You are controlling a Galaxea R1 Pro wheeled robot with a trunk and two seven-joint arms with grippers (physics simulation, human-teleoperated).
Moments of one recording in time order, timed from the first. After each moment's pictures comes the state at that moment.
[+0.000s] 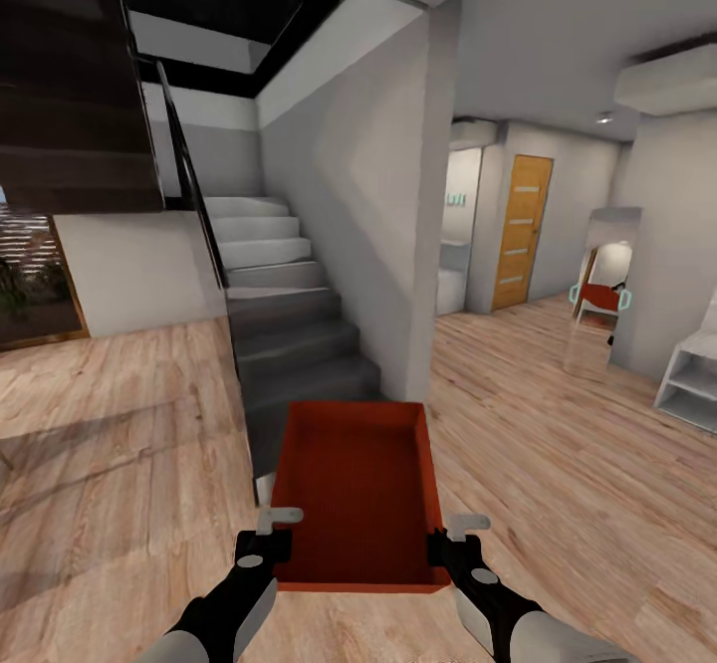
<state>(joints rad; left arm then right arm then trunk) -0.54 -0.10 -0.21 -0.43 0.12 0.05 0.30 -0.65 0.09 0.06 -0.10 -0.06 -0.25 -0.06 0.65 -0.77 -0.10</state>
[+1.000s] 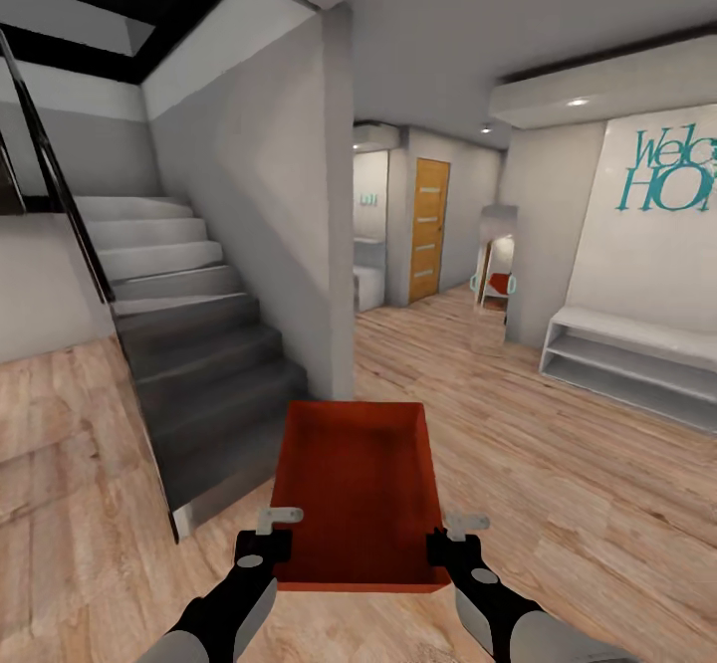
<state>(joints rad) -0.54 -0.10 -0.21 -0.43 0.12 0.05 0.30 -0.65 0.09 0.06 -0.10 -0.06 -0.25 -0.06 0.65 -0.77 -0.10</state>
